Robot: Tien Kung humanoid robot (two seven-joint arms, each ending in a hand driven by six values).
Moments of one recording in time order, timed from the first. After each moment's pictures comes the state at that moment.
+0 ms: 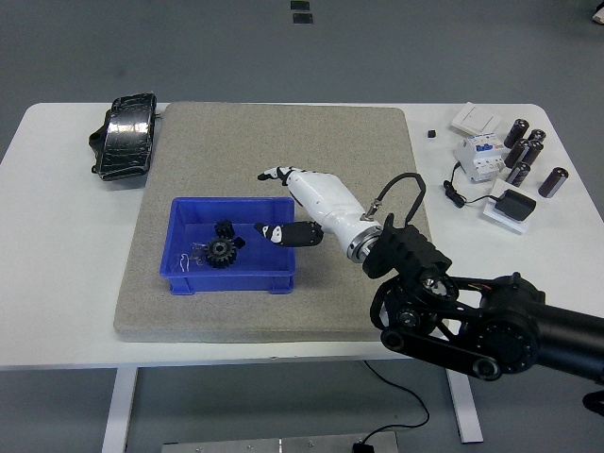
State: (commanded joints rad) left arm 0.00 0.26 -0.69 -0.37 0.73 0.24 0.45; right arm 0.76 -0.28 0.34 1.45 -1.65 -0.46 -0.41
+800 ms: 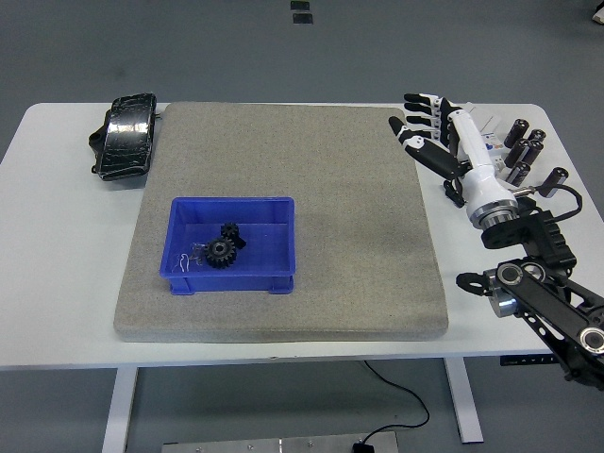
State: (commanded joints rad) left arm -0.01 0.27 -0.72 -0.38 0.74 0.23 0.45; right arm 0.36 -0.42 0.97 1.54 -1.10 -0.54 0.03
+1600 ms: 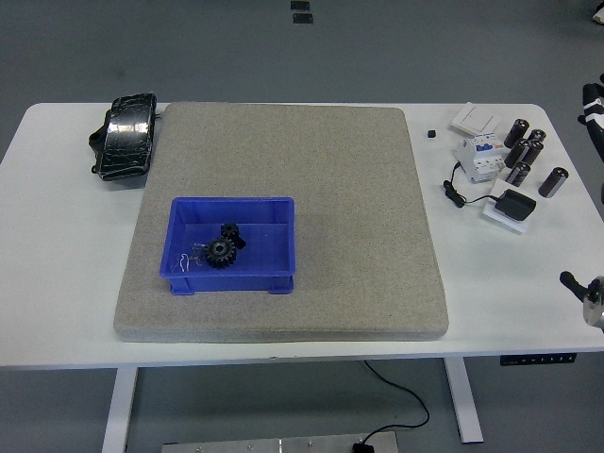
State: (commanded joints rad) left arm -0.05 0.33 -0.77 -0.38 0.83 0.20 0.46; right arm 0.05 -0.39 1.47 1.63 -1.03 -0.56 0.14
